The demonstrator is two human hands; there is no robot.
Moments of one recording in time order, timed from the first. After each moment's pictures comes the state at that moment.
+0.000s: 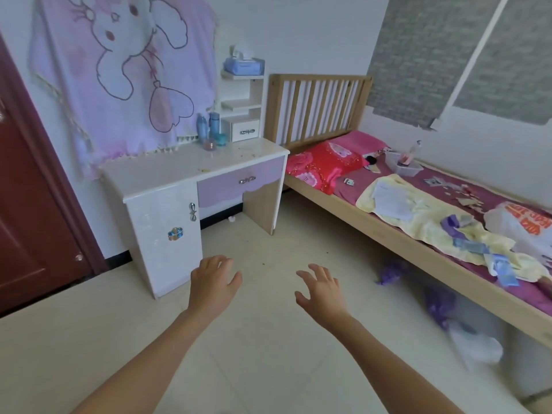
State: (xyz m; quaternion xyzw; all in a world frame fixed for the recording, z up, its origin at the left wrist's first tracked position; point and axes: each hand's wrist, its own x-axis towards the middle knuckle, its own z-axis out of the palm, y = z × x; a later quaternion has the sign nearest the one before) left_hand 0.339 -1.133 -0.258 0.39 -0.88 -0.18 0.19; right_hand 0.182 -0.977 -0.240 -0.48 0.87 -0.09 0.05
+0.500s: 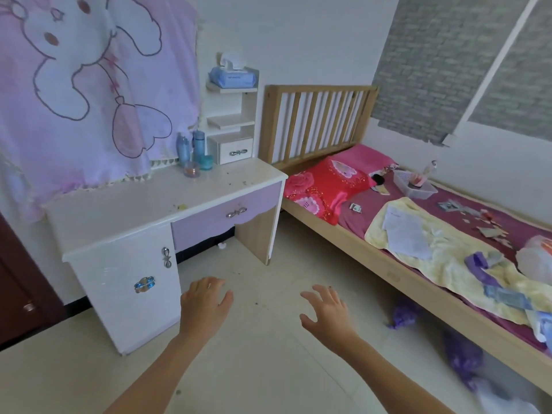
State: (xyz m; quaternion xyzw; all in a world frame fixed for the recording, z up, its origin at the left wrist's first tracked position) left_hand 0.158 -1.311 -0.274 0.44 -0.85 -0.21 0.19; right_hand -0.007 -1.140 -0.244 -0.48 0.87 -0.07 0.10
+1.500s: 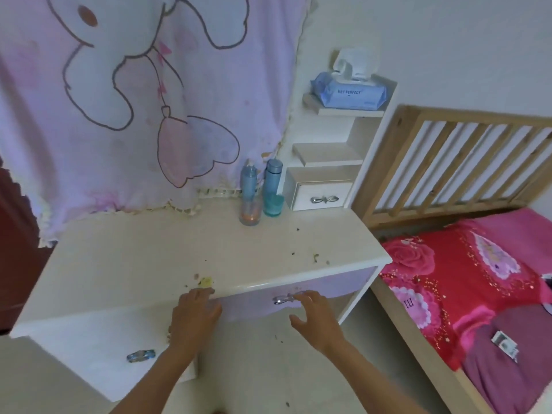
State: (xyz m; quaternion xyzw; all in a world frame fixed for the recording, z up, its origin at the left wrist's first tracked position) left_hand -0.026 -1.659 -0.307 0.66 -0.69 -0.26 0.18; right_hand -0.256 -1.611 -0.304 -0.64 0.74 -0.09 0.19
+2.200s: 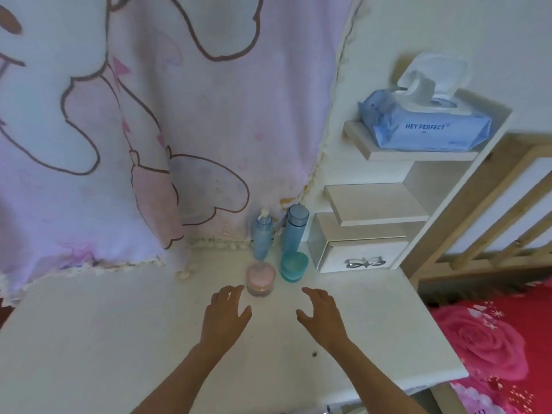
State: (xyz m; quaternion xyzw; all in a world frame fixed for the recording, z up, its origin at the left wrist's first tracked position) left_hand -0.116 -1.902 -0.326 0.65 -0.70 -0.23 0.17; right_hand -0.320 -1.883 -0.323 -0.63 0.73 -0.14 0.23
